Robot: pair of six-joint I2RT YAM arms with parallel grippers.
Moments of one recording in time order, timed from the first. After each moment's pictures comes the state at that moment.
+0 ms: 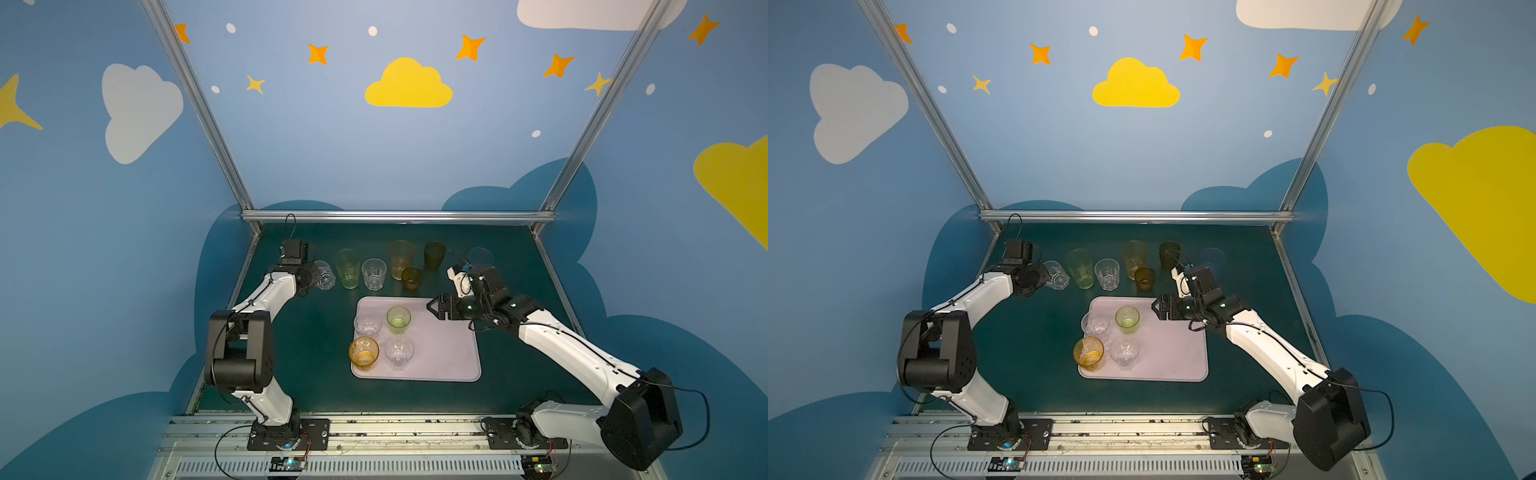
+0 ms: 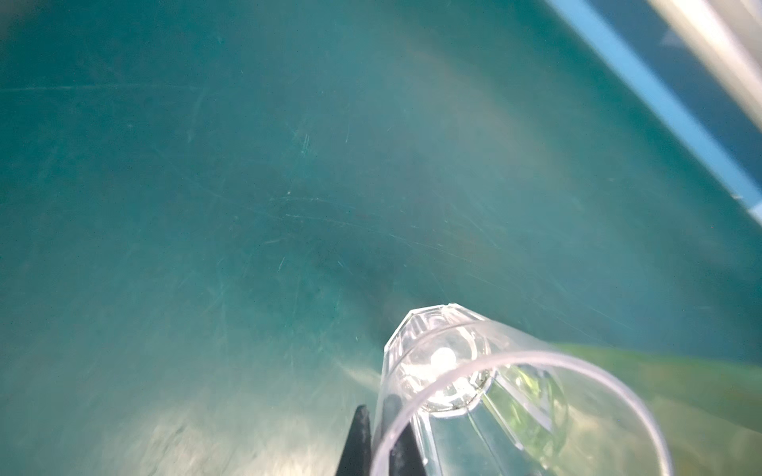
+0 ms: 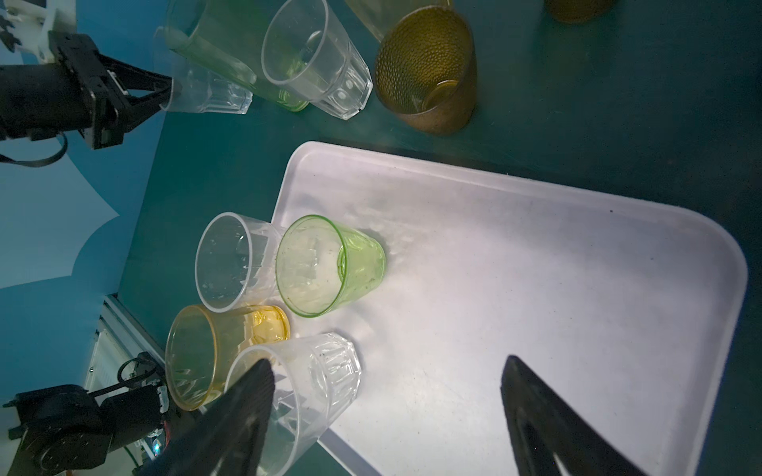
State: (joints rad) left arm 0.00 1.63 1.11 -0.41 -0.06 -0.62; right arm 0.56 1.26 0.91 -0.47 -0.27 0.46
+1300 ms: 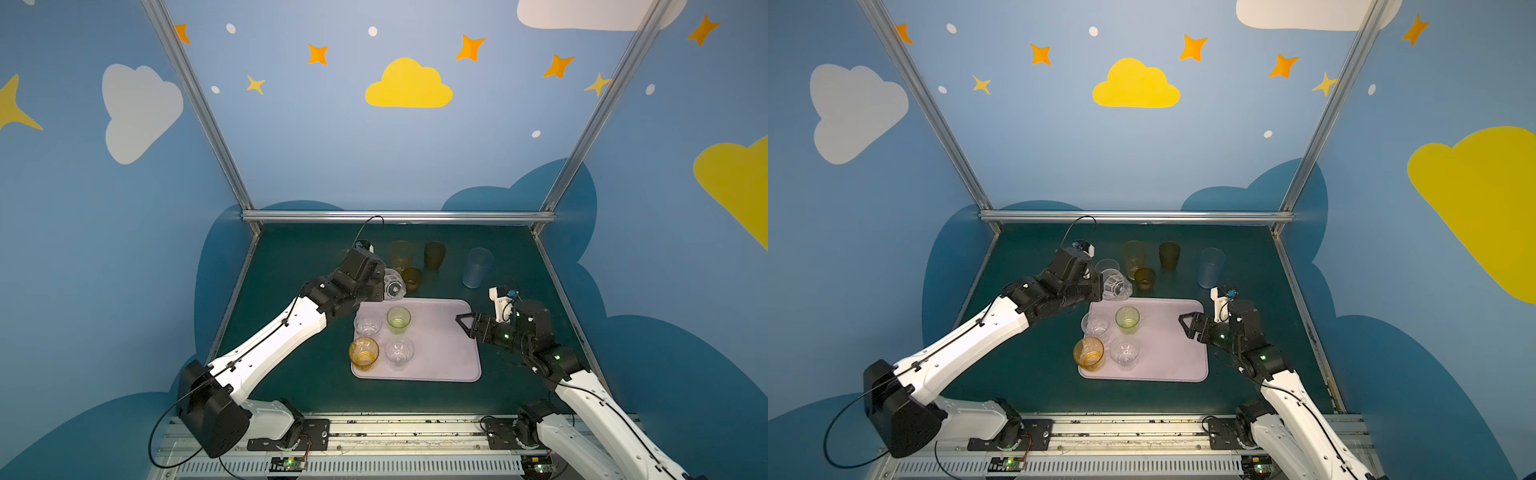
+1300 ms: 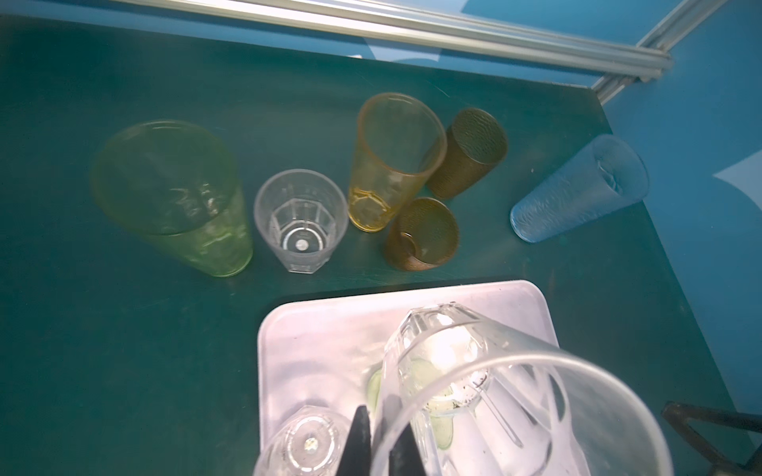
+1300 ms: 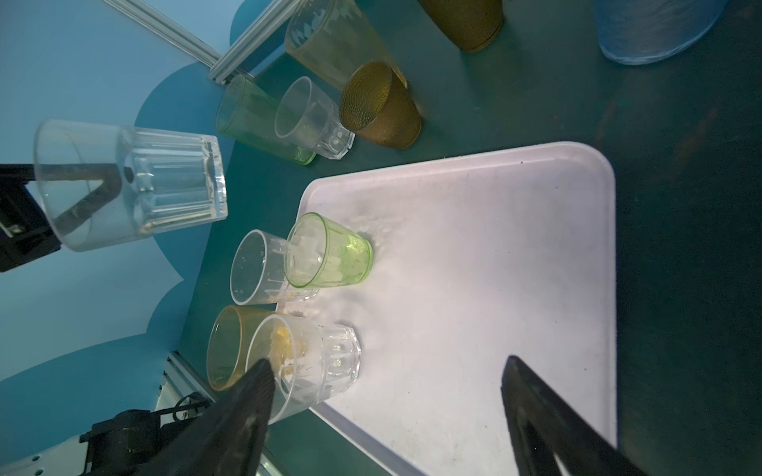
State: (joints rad) left arm -0.67 1.37 1.25 -0.65 -0.16 -0.54; right arm 0.35 0.74 0.54 -0.40 -0.37 0.59
